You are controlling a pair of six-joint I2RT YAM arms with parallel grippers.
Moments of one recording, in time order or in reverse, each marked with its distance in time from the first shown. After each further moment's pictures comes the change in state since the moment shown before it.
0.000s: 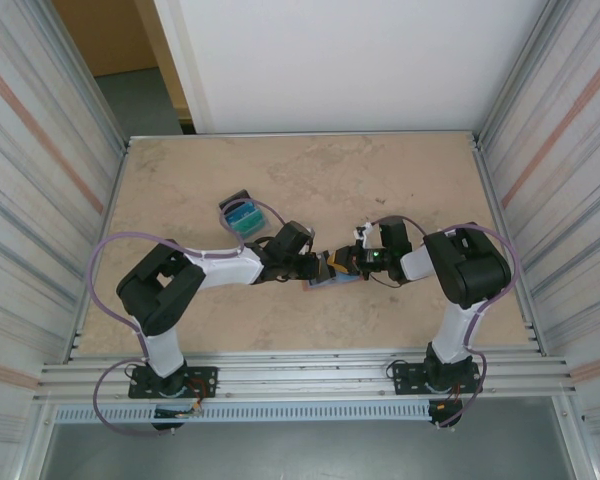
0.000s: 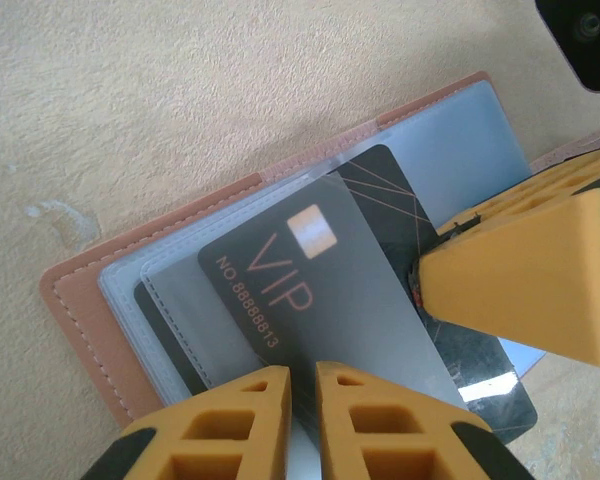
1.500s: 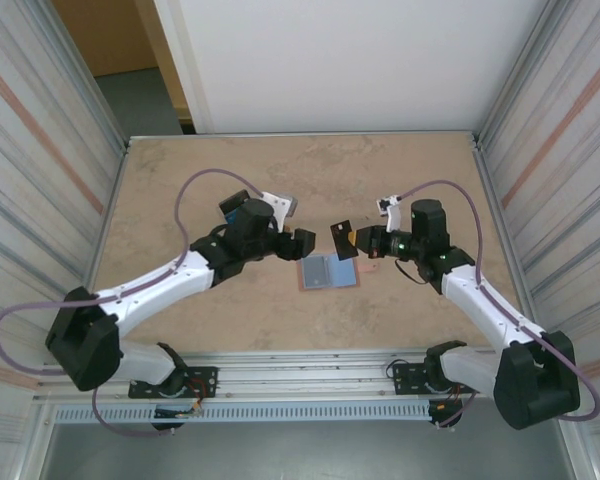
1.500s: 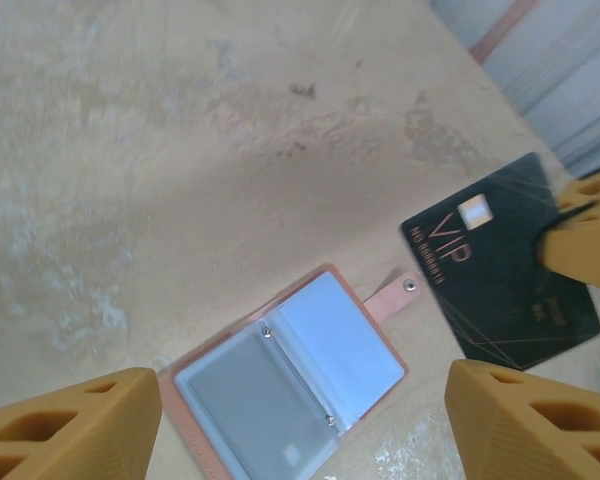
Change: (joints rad) left arm 0.077 -0.466 -0.013 -0.102 -0.011 0.312; right arm -0.002 -0.739 0.100 -0.661 0.237 -0.558
